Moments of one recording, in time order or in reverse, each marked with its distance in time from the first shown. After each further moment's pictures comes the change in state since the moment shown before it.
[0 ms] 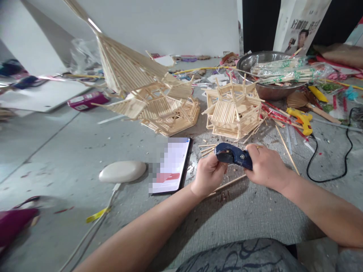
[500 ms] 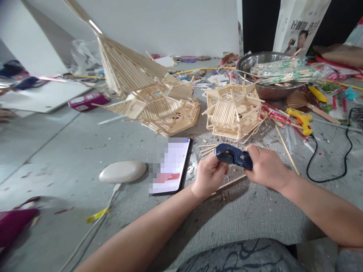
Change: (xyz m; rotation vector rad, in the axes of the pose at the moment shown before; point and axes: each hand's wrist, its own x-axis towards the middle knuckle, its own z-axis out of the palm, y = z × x) left_hand 0.000 0.003 0.000 -0.021 0.002 0.013; right_hand -0.001 0.001 0.001 0.018 -0.006 -0.003
